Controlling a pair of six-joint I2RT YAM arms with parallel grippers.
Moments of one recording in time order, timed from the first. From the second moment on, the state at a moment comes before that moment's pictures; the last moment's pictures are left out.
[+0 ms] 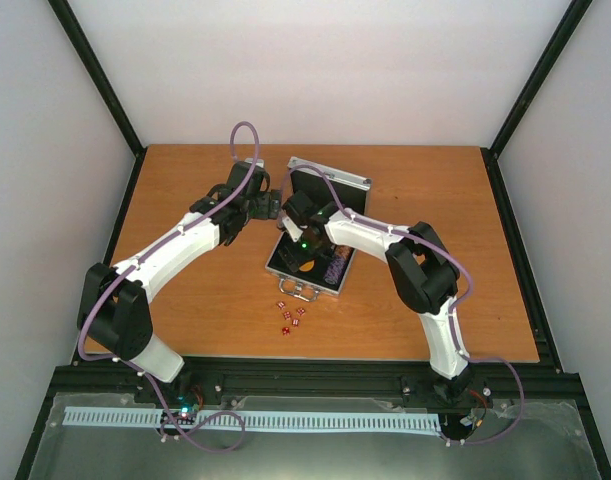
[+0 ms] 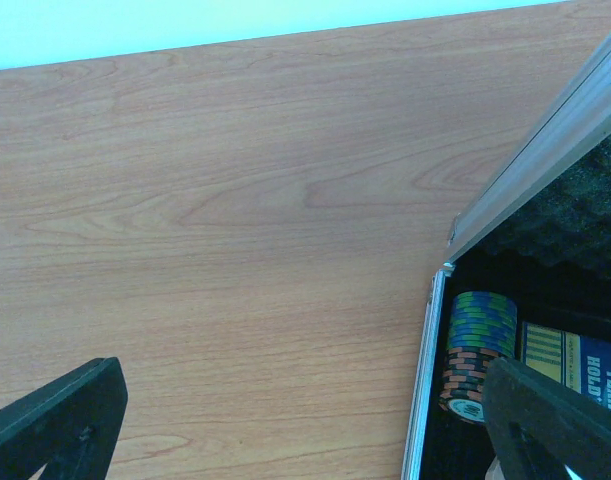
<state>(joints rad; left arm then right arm) -0.51 1.55 1.24 -0.42 -0.35 -0.25 0.76 2.10 1.59 -0.71 -0.13 0.07</state>
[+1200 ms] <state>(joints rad) -0.51 1.57 1.27 -0.46 -0.33 -0.25 0.98 1.69 1.31 -0.79 0.00 0.13</state>
